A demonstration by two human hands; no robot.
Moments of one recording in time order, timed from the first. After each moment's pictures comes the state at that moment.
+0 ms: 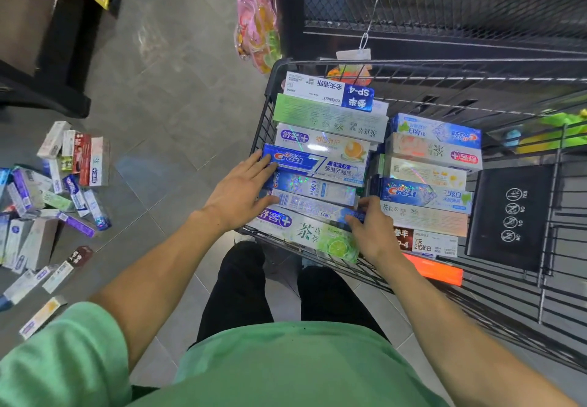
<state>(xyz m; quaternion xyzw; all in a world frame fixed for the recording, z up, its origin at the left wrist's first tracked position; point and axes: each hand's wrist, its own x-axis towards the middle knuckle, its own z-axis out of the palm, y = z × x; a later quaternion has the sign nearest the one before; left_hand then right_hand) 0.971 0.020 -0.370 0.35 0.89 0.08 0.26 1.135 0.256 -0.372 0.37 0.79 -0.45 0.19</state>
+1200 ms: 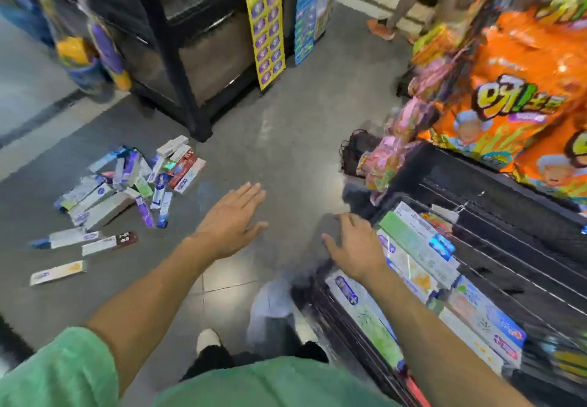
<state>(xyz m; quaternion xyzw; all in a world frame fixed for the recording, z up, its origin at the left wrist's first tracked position) 0.974 -0.217 -0.245 0.14 0.98 0.10 0.11 0.983 0.066 -0.231 -0.06 0.98 -0.12 0.15</state>
